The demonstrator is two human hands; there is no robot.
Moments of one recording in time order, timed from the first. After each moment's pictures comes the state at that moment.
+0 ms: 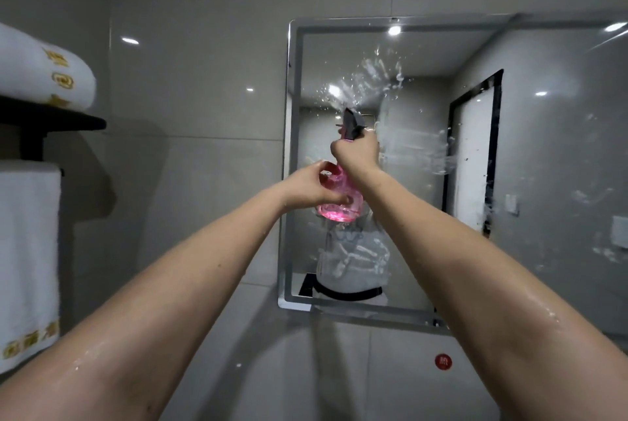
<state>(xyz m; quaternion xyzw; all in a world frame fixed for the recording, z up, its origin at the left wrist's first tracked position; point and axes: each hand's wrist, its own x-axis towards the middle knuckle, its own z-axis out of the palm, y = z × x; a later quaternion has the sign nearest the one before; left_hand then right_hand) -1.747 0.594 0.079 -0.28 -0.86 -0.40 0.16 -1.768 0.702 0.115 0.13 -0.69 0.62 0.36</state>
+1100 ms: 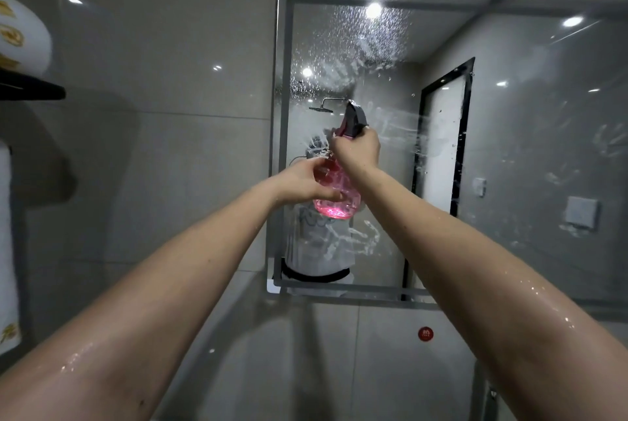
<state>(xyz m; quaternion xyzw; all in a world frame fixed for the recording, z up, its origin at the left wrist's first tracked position) -1.772 0.572 0.057 -0.34 -0.83 -0.42 0.10 -1.776 0.687 0.088 0.05 -0.70 0.58 0.42</state>
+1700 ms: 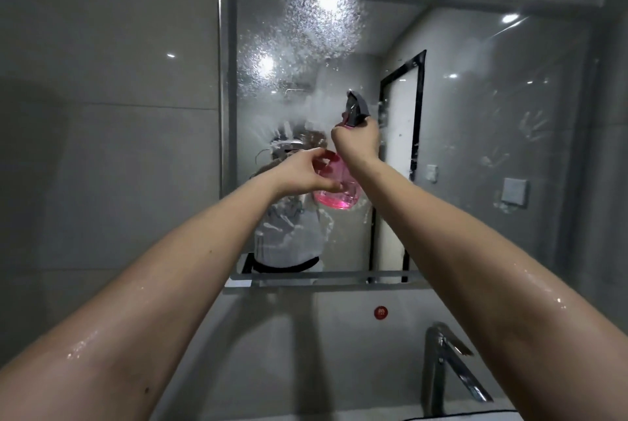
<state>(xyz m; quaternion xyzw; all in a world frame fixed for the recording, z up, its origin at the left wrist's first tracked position) -1.766 0.653 0.054 -0.39 -0.81 -0.42 0.09 -1.739 0.764 0.085 0.03 -0.67 0.58 0.45</state>
